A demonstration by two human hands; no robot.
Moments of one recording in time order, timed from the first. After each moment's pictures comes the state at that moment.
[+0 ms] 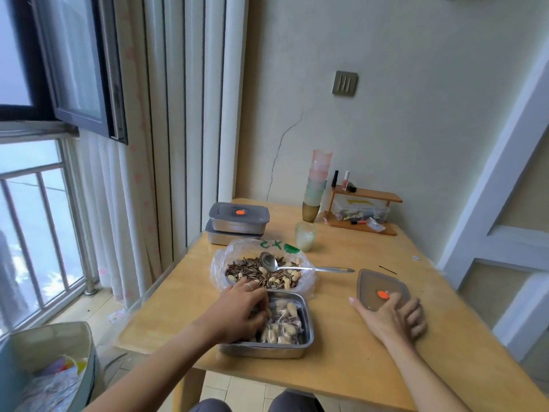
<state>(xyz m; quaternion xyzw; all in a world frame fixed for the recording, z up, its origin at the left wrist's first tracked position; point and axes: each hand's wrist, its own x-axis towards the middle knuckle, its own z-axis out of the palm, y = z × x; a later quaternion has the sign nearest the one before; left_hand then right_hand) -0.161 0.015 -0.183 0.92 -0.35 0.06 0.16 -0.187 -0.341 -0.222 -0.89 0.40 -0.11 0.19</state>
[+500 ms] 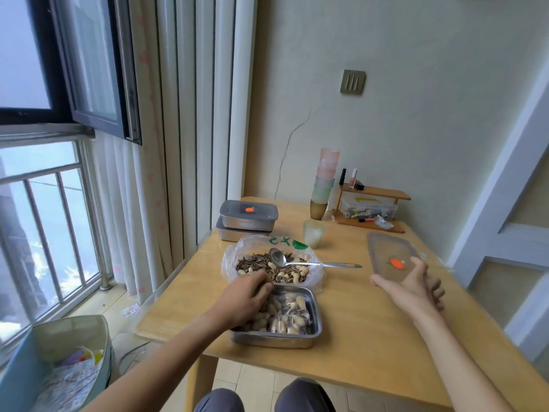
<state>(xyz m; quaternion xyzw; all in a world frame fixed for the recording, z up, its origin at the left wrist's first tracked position) -0.159 0.016 -0.183 0.89 -0.28 0.09 0.34 -0.222 -0.331 -0.135 -0.87 0.32 -0.18 0.32</state>
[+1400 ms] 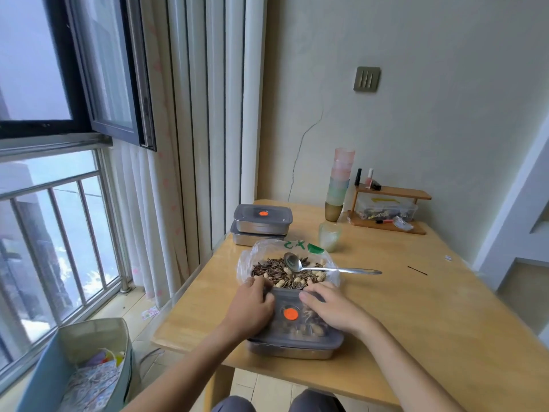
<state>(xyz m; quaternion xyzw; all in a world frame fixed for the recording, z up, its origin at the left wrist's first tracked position) -0.160 0.022 -0.187 0.92 -0.12 0.06 0.37 -0.180 -0.195 -0.165 -0.94 -0.03 0.05 0.32</state>
